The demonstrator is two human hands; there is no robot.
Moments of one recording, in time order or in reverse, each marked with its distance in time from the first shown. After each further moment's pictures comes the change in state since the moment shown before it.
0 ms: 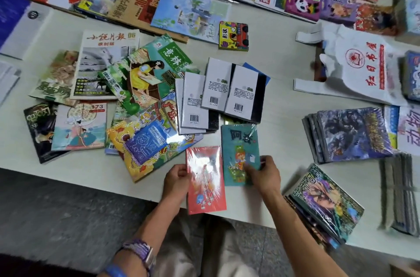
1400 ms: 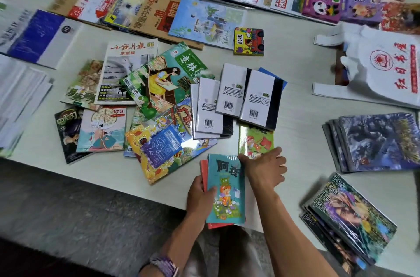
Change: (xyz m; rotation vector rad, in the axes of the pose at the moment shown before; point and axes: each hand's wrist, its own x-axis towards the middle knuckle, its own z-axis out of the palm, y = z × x) left_hand -0.027 -0.012 0.021 -0.041 -0.010 0.003; right_hand 0.009 -0.055 0.047 -0.211 0.220 0.169
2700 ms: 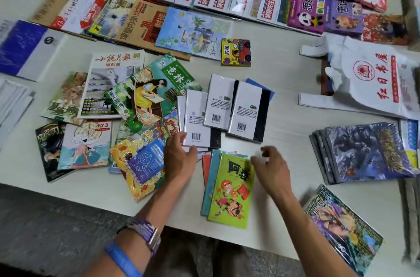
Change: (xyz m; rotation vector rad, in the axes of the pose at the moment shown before) left_hand 0.037 0.131 -0.015 0.346 0.245 0.426; right_hand 0.039 0.012 -0.060 0.117 -0.133 -0.445
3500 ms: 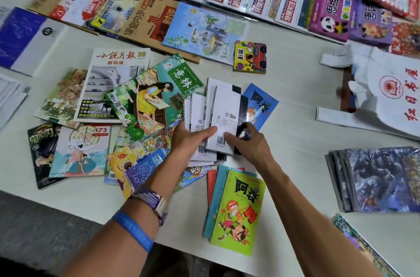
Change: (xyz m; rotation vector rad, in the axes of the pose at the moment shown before) left_hand 0.094 0.020 0.014 -0.351 -0.167 -0.351; right_hand 0.093 -0.077 0.042 0.122 -0.258 -0.036
